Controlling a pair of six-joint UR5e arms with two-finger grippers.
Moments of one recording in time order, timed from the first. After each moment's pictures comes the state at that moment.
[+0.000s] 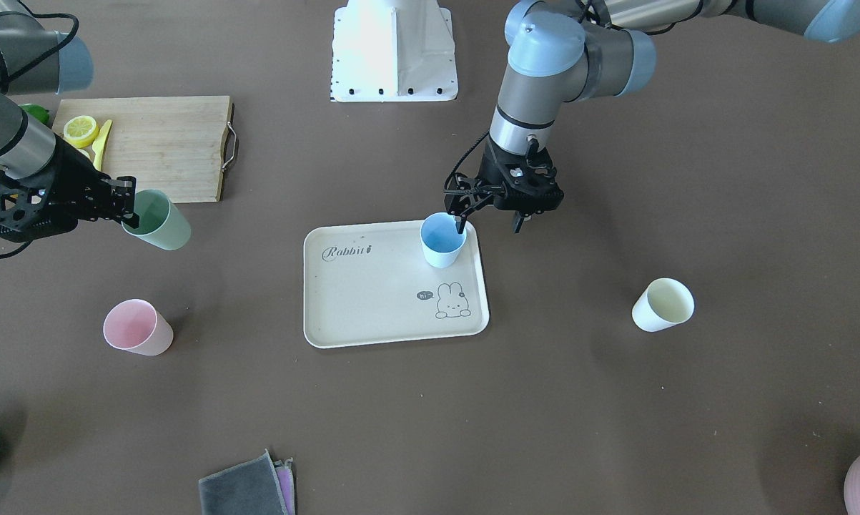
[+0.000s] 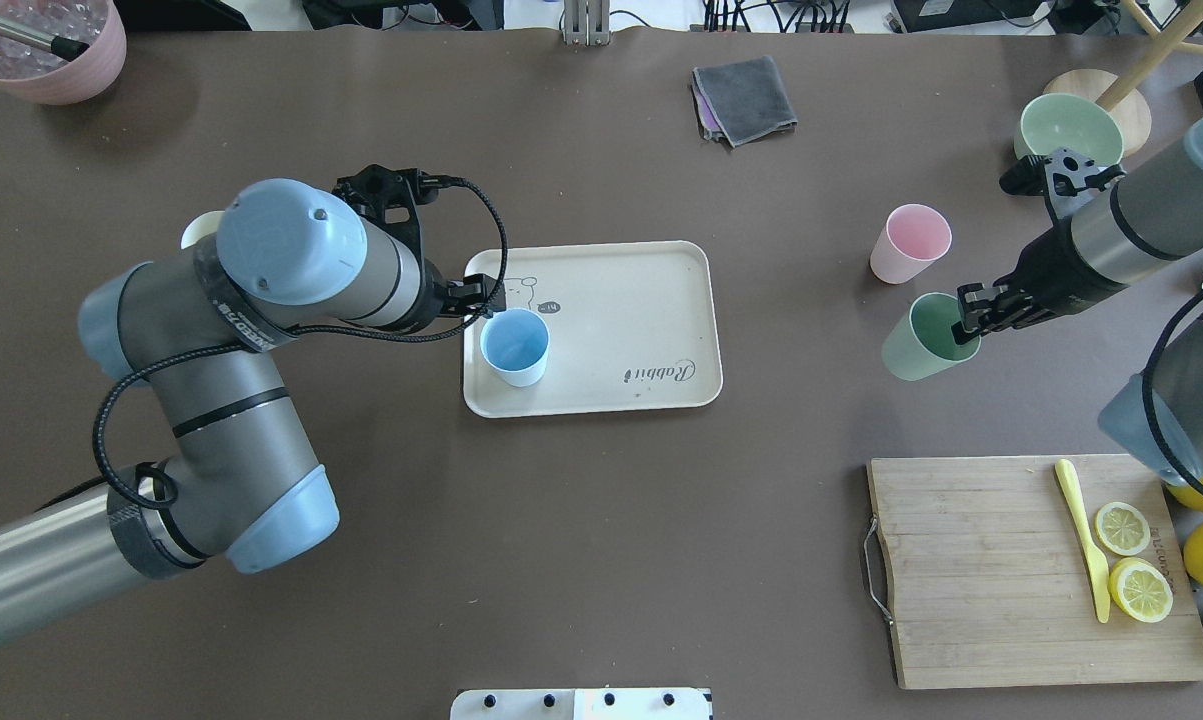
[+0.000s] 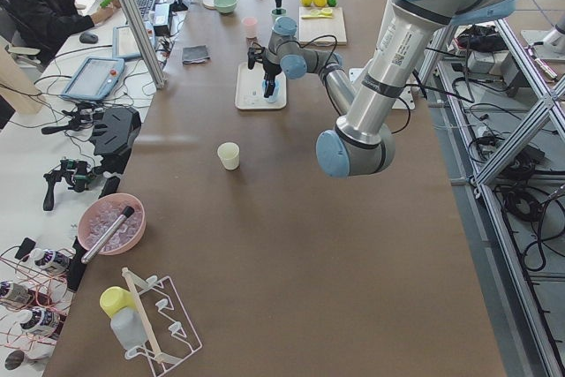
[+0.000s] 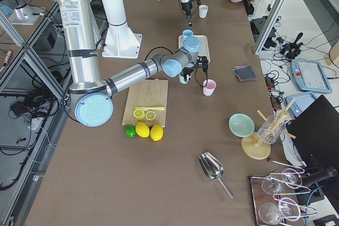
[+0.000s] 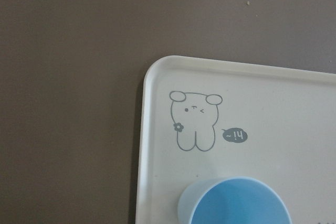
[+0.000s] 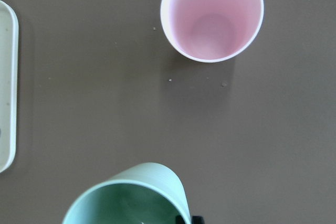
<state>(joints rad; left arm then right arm) -0.64 -2.11 -1.77 -1.76 -1.79 -1.21 0.93 -1.42 1.86 -1.29 2.30 0.84</state>
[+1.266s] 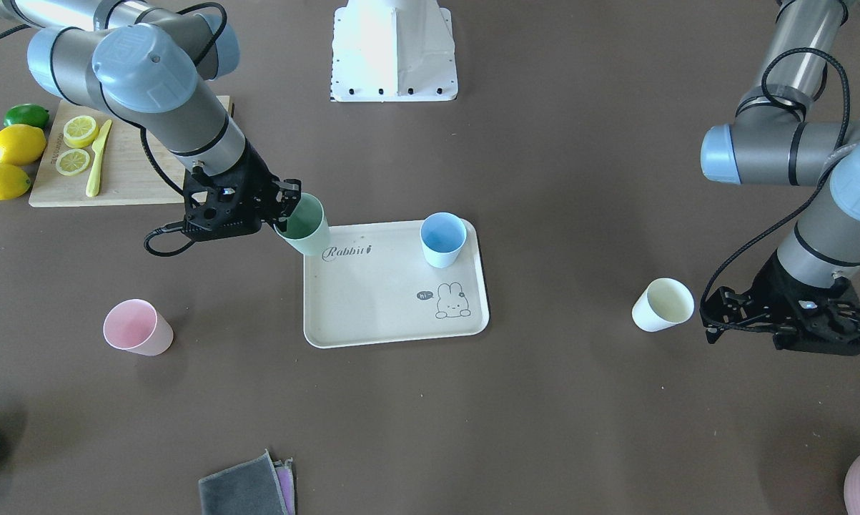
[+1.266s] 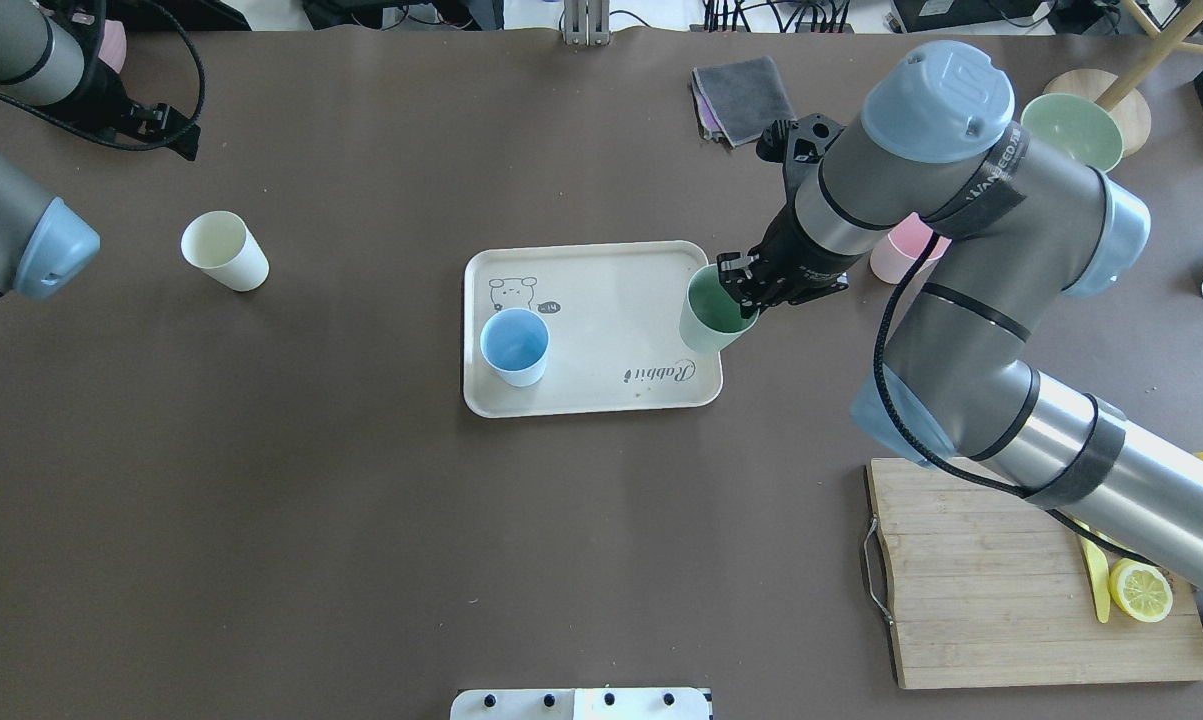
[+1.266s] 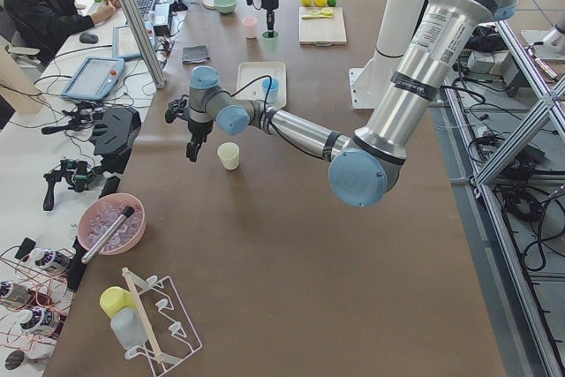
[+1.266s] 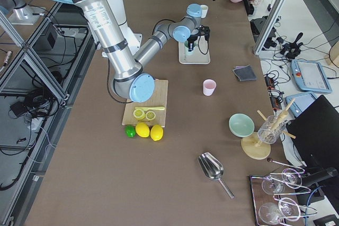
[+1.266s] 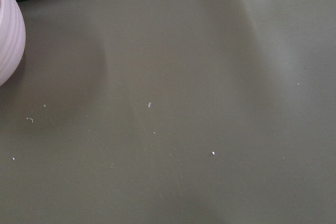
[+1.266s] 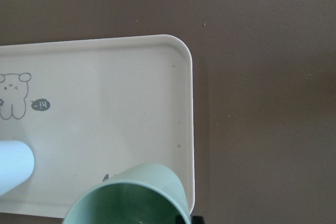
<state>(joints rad) -1.09 -2.01 -1.42 -1.94 -2.04 -0.59 0.74 -1.03 1.76 -1.49 2.13 1.05</state>
